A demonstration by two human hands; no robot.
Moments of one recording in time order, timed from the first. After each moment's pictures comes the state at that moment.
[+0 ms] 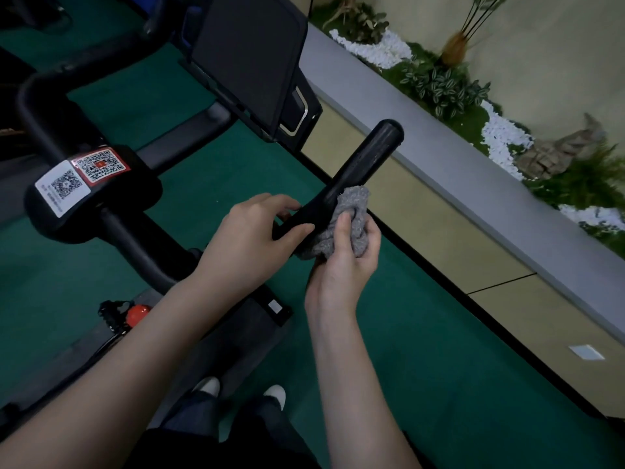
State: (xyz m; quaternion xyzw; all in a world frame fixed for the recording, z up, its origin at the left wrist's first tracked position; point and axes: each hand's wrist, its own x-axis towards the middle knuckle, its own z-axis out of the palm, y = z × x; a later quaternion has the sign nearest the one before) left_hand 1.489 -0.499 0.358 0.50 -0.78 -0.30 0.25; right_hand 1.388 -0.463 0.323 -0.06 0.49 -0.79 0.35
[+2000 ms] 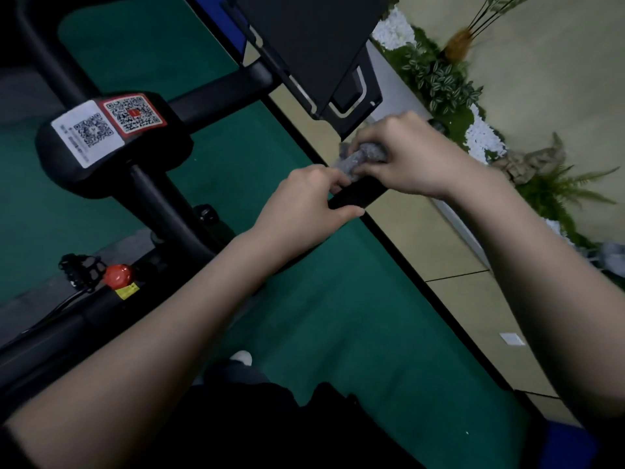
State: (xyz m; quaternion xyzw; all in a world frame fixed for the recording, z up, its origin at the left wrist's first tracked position) left_hand 1.478 -0.524 0.349 0.44 -0.74 -0.41 0.28; right_hand 1.333 -0.551 0.443 -0.80 0.59 0.11 0.04
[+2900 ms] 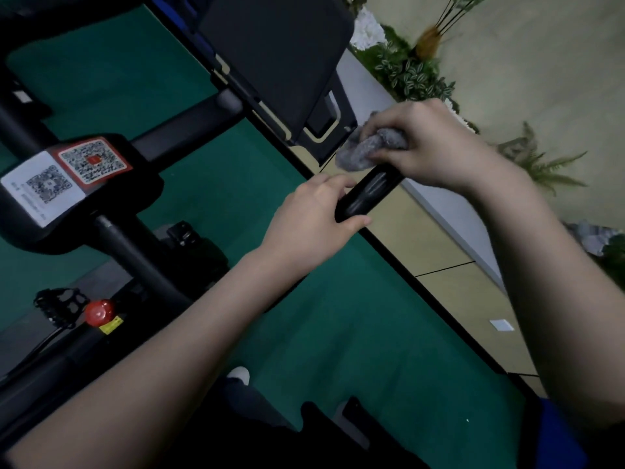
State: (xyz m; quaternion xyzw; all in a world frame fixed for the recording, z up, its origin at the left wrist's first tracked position) left_hand 1.455 -0.536 0.358 0.41 -0.76 -0.42 0.28; right_hand 1.309 -0.563 0.468 -0.77 0.64 0.05 0.04
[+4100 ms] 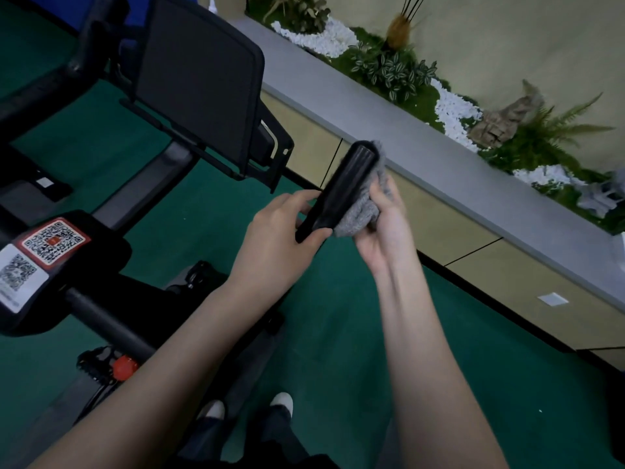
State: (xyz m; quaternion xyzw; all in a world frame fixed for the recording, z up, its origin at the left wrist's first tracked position) left_hand 1.447 -0.538 0.361 0.40 -0.78 -0.38 0.29; right_hand 1.294 -0.514 0.358 -0.13 0.43 -0.75 0.48
